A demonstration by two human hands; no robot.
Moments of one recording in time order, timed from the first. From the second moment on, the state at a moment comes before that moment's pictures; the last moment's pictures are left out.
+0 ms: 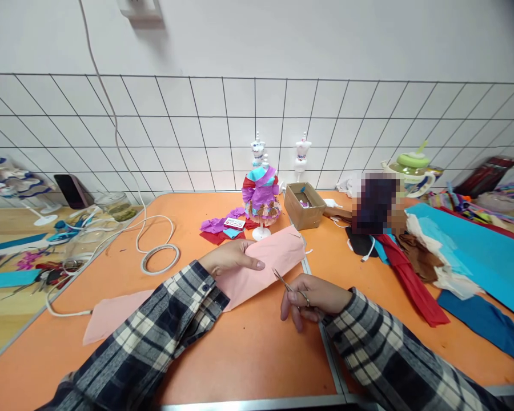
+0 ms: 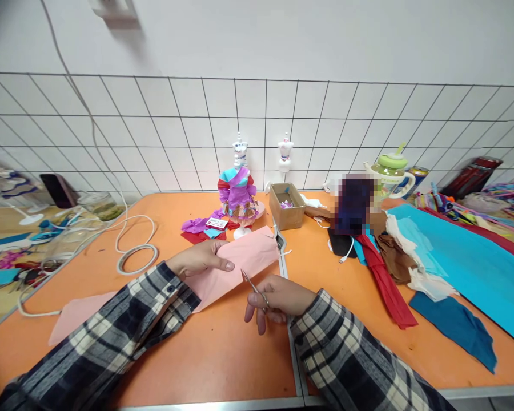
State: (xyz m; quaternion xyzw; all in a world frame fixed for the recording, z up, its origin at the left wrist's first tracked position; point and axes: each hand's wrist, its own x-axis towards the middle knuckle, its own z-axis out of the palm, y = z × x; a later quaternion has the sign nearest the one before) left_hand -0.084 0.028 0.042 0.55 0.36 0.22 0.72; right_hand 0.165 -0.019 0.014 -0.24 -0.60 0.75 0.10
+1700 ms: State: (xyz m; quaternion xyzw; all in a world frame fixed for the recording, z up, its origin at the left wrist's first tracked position) left_hand -0.070 0.019 0.043 0.60 0.36 0.22 0.67; right_hand 0.145 -0.028 0.019 -0.37 -0.68 0.61 0.15
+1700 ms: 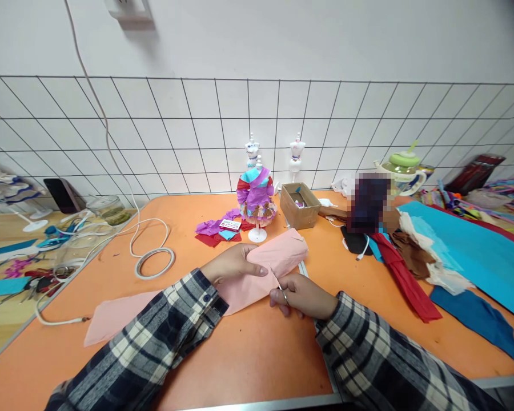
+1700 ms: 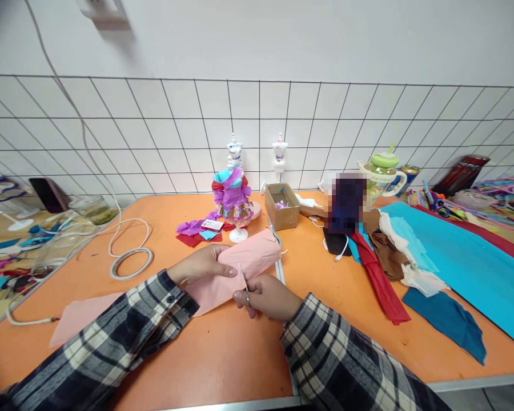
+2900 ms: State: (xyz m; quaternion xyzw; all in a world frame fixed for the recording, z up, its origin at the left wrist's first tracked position) left_hand -0.068 0.018 0.045 0.66 0.35 0.21 0.63; right_hand 0.143 -0.031 0.011 -0.39 -0.68 0.60 0.15
